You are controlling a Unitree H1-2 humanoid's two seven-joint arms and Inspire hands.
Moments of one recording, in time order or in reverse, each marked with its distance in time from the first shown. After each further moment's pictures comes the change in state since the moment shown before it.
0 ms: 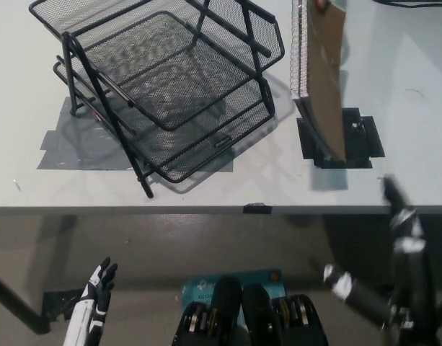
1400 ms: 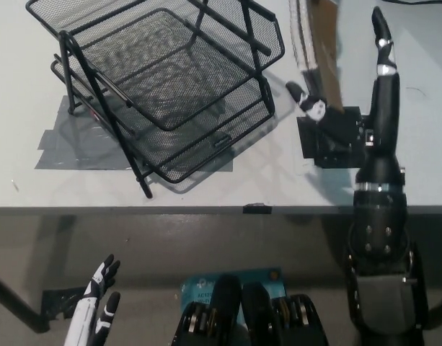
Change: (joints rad) left_arm -0.011 0.012 -0.006 0.009 0.047 -0.037 0.006; right_arm -0.630 0.012 -0.173 0.538 -0.122 0.118 -0.156
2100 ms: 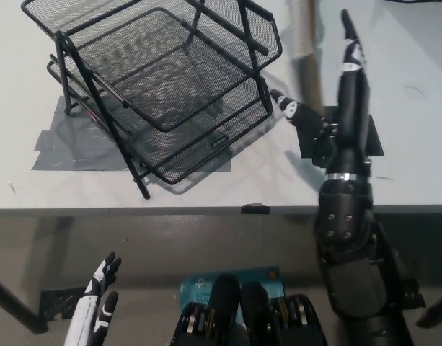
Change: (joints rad) left_arm -0.008 0.004 -0.002 0.003 0.005 -0.018 0.000; right_arm -0.045 -0.001 0.144 0.162 -0.135 -0.001 -0.182
